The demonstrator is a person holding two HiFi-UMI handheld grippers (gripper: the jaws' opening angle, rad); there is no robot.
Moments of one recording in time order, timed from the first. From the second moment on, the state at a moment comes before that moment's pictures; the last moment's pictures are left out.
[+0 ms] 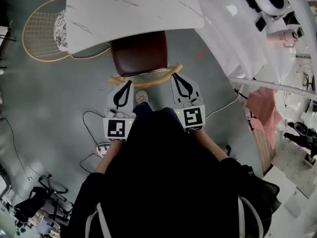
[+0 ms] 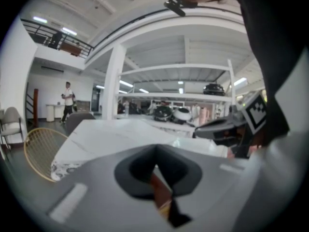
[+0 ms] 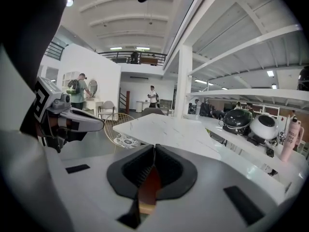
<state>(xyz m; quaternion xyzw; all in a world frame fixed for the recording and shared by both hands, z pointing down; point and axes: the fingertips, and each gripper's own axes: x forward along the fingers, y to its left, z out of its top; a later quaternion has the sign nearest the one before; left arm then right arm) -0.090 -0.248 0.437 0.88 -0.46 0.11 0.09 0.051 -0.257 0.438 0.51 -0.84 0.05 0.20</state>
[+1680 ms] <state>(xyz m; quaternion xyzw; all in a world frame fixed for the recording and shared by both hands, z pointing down) -0.097 -0.193 0.650 0.82 -0.16 0.54 -0.04 0.059 -0.203 0.653 0.13 -0.79 -0.08 0.60</state>
